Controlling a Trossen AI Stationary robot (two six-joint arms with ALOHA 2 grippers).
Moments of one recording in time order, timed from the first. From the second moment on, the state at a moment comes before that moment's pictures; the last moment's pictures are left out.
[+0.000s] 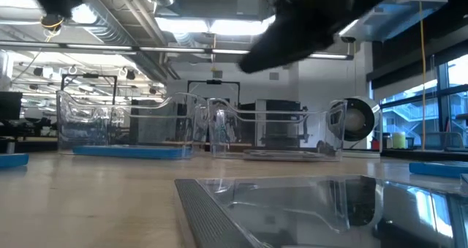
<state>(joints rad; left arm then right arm) -0.62 1.15 0.99 -0.86 -0.33 -0.87 0.46 1.78 1.06 0.03 0.62 0.24</state>
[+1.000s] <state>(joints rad) -0.84 1.47 0.98 -1.13 -0.03 -1.88 0.35 1.95 1.12 0.36 0.34 -0.05</state>
